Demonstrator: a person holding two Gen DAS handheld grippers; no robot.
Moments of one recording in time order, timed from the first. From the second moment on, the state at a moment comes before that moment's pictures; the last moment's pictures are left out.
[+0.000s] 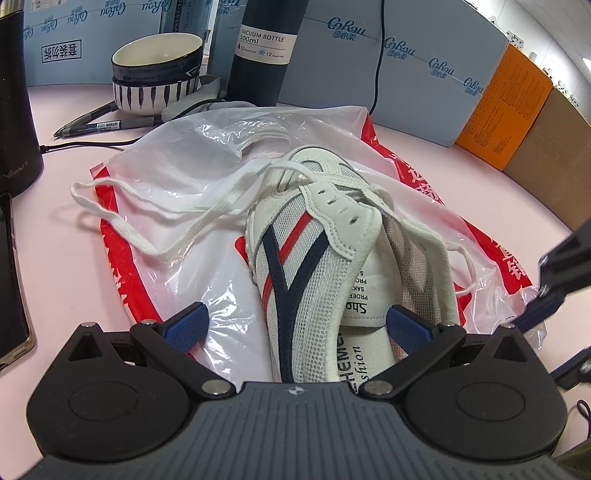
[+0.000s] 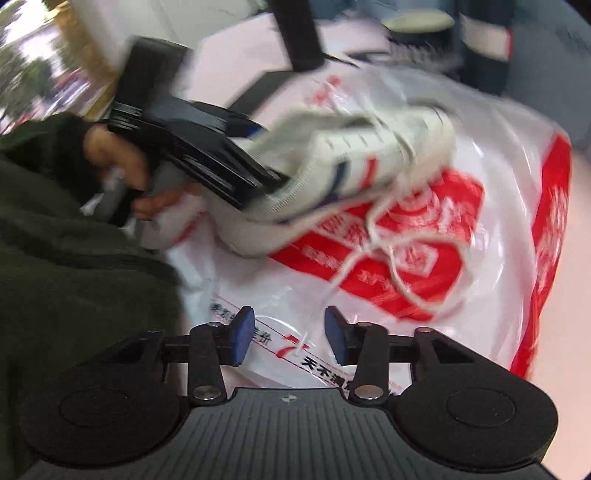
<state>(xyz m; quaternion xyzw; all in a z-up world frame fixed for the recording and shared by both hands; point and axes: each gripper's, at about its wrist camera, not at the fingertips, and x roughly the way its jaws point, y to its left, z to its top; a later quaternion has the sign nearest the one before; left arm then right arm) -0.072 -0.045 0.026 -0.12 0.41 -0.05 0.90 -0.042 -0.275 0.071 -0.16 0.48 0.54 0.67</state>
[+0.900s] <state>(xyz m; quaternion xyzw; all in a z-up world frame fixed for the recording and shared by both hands) -0.073 -0.047 0.025 -0.12 0.42 -0.04 0.90 0.020 -0.289 0.133 0.37 0.36 0.46 0.73</state>
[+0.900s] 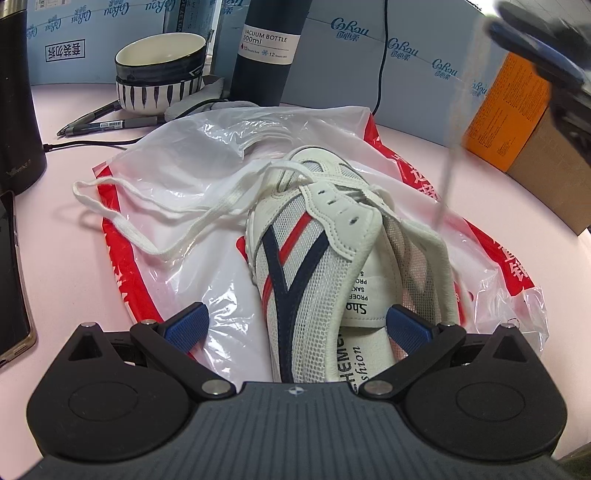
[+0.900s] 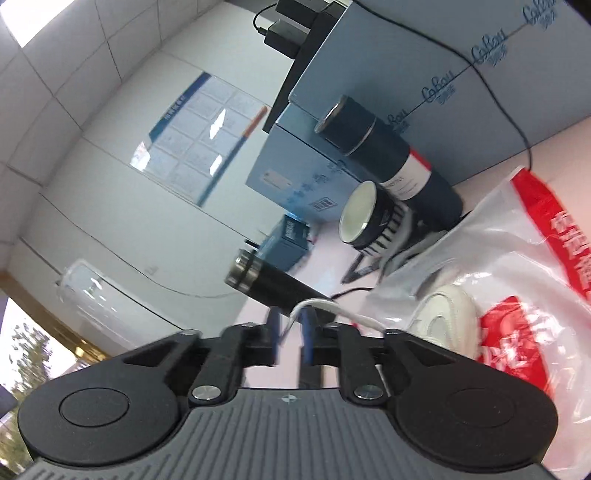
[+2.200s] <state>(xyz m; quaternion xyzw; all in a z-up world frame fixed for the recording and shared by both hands) -0.074 -0.047 0.025 -0.12 0.41 -0.04 0.91 0.037 -0.217 0.084 -0.14 0.34 0.44 0.82</state>
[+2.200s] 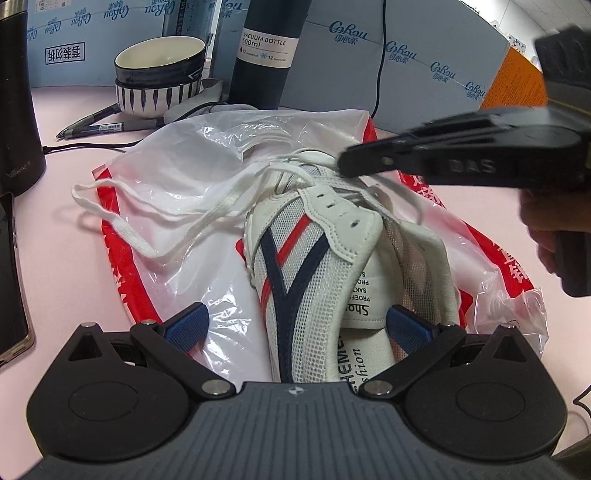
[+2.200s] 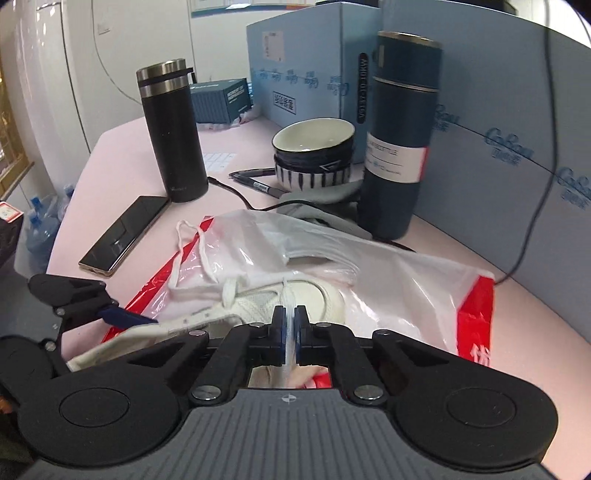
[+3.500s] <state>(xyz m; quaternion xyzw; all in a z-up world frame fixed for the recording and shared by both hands) -0.088 -0.062 0.046 -0.07 0.35 -0.03 0.93 0.039 -0.276 0.077 0.13 0.31 0.48 0.81</state>
